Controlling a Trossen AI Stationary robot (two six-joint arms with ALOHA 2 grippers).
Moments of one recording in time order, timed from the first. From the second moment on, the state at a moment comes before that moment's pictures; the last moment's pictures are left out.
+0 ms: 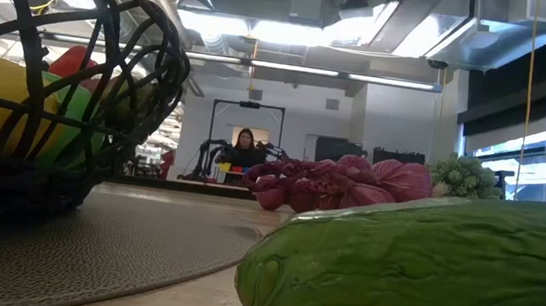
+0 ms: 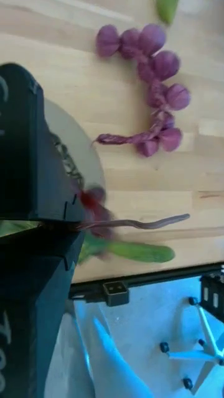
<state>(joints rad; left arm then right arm) -0.64 1.50 1.74 -1.04 -0.39 -0.52 -0.13 1.58 1.88 -0.98 -0.76 -0.36</state>
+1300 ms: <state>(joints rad) -0.68 1.50 1.60 -1.06 -0.32 -0.73 -0.13 1.58 1.86 -0.99 -0.83 -0.40</state>
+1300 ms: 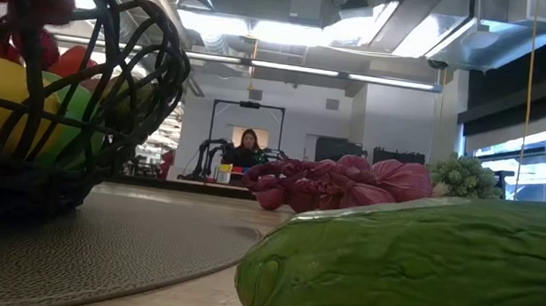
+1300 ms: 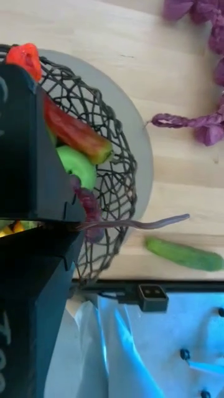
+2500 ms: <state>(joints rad) -0.71 1.50 1.62 -1.12 -0.25 -0.84 -0.13 1.58 1.86 -0.99 -0.84 -0.40</state>
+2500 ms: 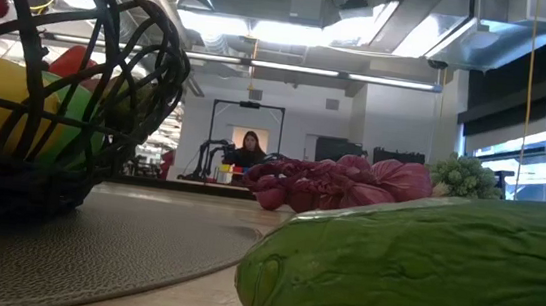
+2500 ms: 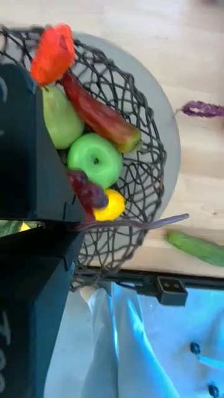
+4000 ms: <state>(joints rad) -0.64 1.50 1.43 -0.99 -0.24 -0.77 -0.13 1.58 1.86 -0.99 -0.84 -0.40</state>
